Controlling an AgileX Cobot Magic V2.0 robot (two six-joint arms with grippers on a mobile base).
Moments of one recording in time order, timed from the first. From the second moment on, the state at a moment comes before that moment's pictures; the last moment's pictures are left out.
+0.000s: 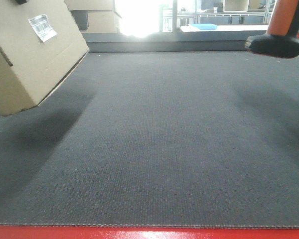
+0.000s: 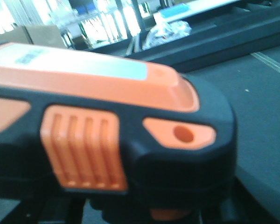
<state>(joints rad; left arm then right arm) -0.10 1.58 -1.60 -0.23 1.23 0.05 0.25 1.30 -0.70 0.73 -0.55 -0.27</state>
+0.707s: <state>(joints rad) -0.10 1.58 -1.60 -0.23 1.23 0.05 0.20 1.53 -0.62 0.47 -0.84 -0.13</state>
